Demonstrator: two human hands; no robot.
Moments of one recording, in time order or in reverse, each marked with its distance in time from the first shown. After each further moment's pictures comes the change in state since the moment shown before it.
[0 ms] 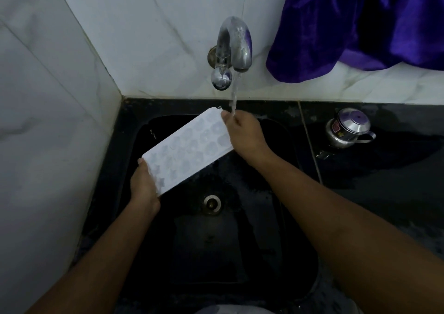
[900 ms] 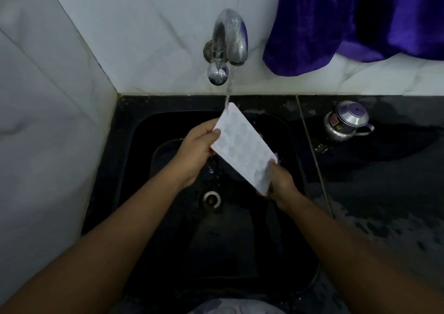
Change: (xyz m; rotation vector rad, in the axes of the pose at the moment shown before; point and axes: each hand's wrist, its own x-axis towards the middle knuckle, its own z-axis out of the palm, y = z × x) left_hand -0.063 0.024 0.093 0.375 -0.748 0.355; right_hand -0.036 0.167 -0.009 0.555 0.107 0.780
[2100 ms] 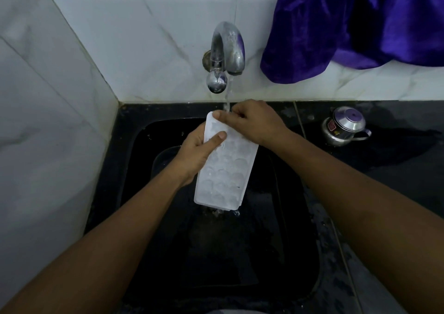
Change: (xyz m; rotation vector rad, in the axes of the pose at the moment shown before) left_hand 0.013 -0.006 -0.012 -0.024 -0.053 0.067; right_hand -0.085 -0.153 0.059 -0.993 -0.163 -1.020
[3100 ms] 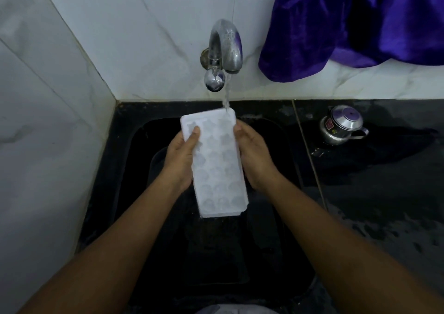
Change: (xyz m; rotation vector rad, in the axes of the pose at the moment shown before) left_hand -0.010 -0.005 0.001 -0.303 0.299 -0.118; right_hand -0.054 0.013 0.065 1.141 0.095 0.264
